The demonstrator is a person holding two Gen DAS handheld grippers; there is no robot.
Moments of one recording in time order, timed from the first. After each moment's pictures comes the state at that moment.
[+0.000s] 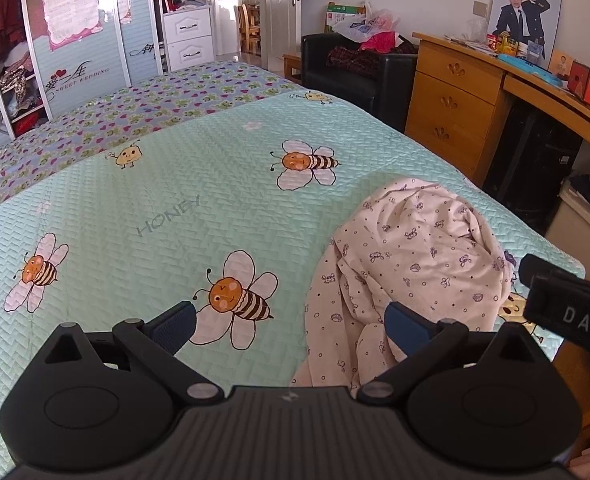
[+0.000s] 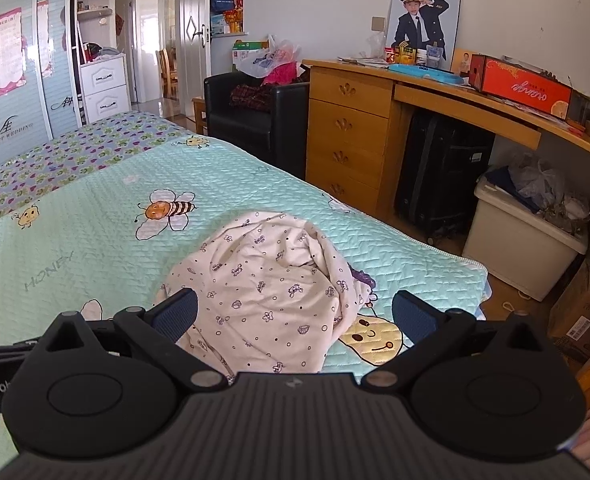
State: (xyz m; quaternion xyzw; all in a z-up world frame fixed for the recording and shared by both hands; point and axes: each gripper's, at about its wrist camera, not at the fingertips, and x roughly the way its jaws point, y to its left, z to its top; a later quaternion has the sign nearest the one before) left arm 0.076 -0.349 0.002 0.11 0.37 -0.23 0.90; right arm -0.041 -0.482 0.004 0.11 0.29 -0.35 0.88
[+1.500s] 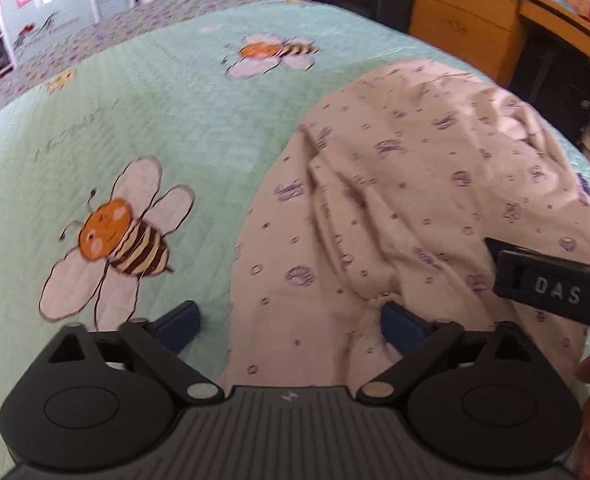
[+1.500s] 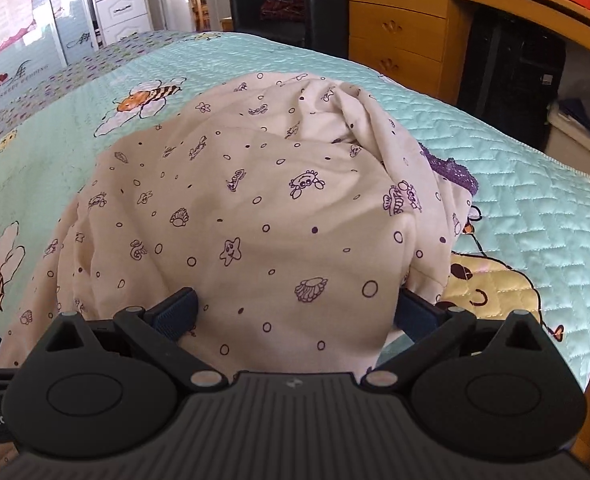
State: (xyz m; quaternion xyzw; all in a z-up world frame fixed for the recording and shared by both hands) left arm 0.129 -0.427 -0.164 0.13 0.42 -0.24 0.86; right arm 0.038 -0.589 -0.180 0.16 0.36 -0.27 0.88
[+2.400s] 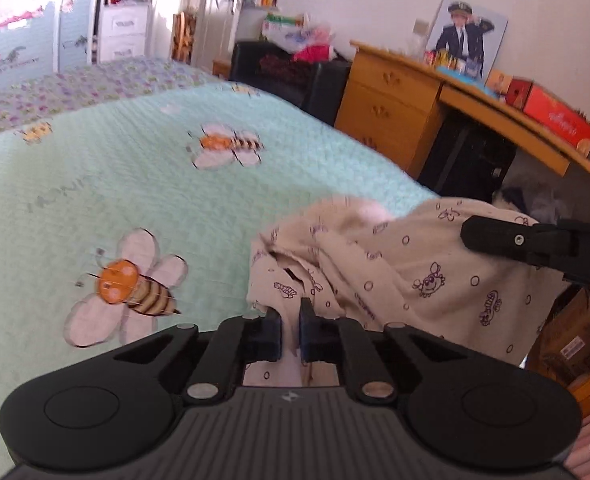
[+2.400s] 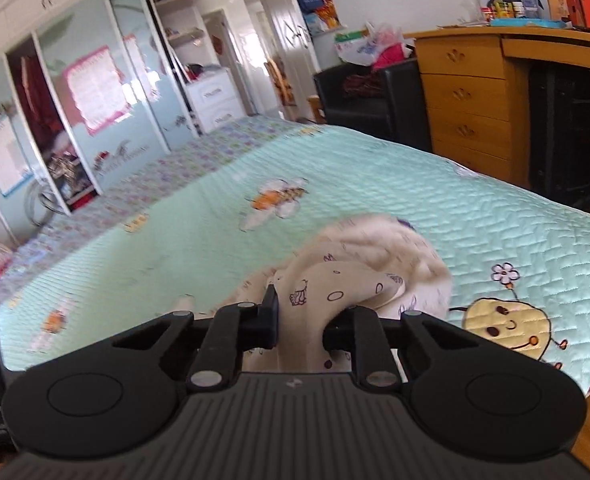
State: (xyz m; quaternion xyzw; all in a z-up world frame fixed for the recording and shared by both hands) left arm 0.093 -0.338 -0.087 0.02 0.33 -0.36 0.87; right arm -0.033 -0.520 -0.061 0.21 0.22 -0.13 0.94
